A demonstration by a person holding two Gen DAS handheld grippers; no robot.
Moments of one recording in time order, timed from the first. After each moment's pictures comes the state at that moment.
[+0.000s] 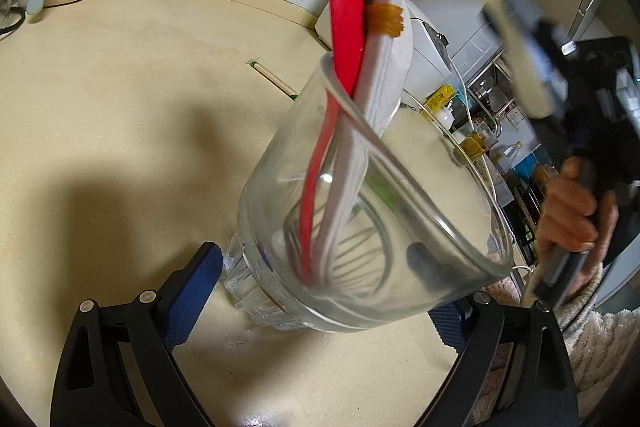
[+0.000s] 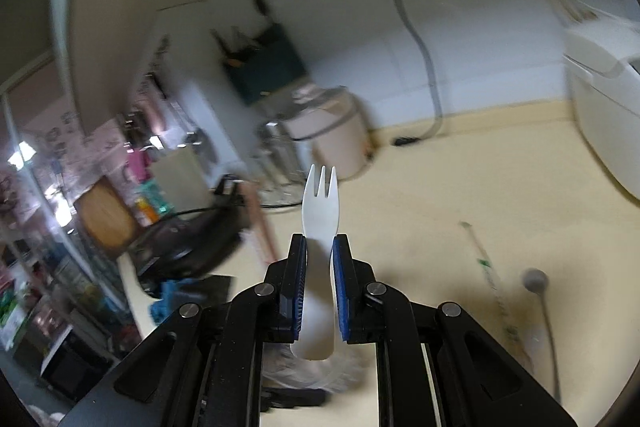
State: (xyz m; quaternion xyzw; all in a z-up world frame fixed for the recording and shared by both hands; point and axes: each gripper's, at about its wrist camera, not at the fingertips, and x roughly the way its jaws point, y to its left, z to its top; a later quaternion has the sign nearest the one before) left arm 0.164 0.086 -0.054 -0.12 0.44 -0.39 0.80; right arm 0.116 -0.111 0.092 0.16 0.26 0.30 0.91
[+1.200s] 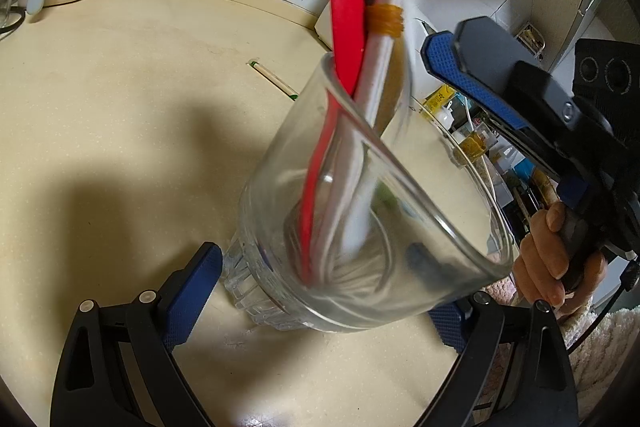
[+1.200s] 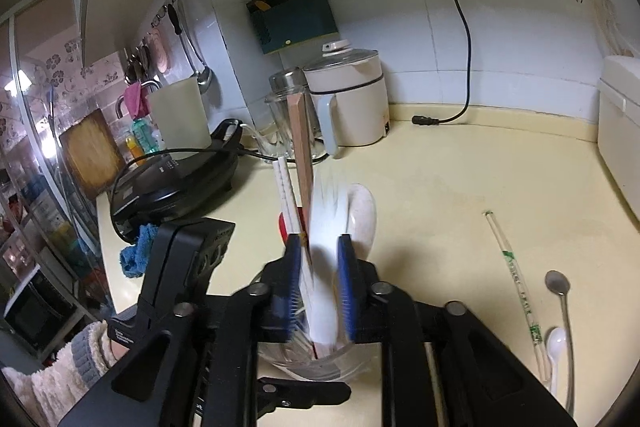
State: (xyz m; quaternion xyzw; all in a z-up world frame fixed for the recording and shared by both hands) left arm 0.164 0.086 -0.054 -0.12 0.44 -0.39 0.80; right arm 0.109 -0.051 0.058 0.06 0.28 0.29 0.91
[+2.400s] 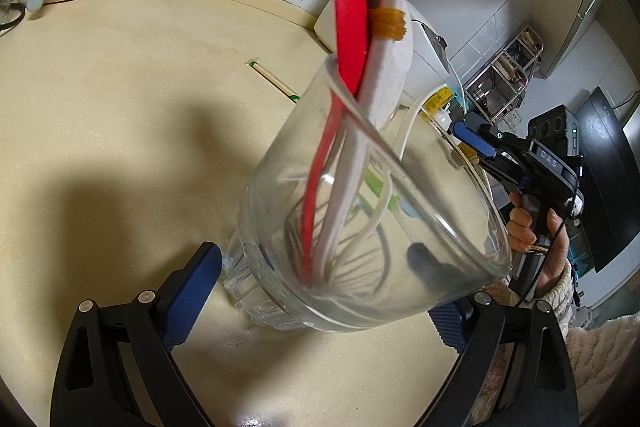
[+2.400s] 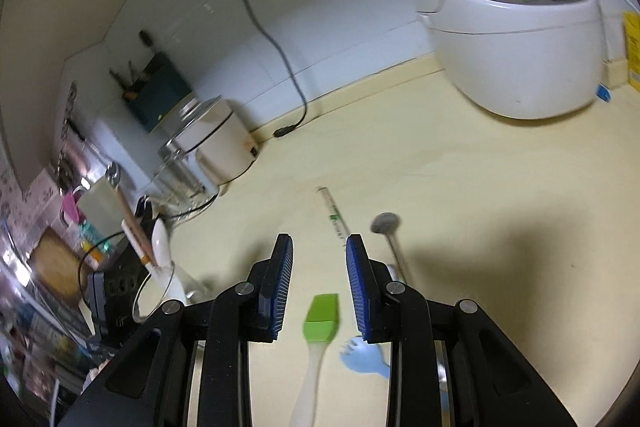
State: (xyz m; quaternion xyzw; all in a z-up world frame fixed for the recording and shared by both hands) left arm 0.164 0.088 -0.055 -0.12 0.44 -0.39 0.80; right arm 0.090 -0.241 0.026 0.24 0.31 0.13 0.91
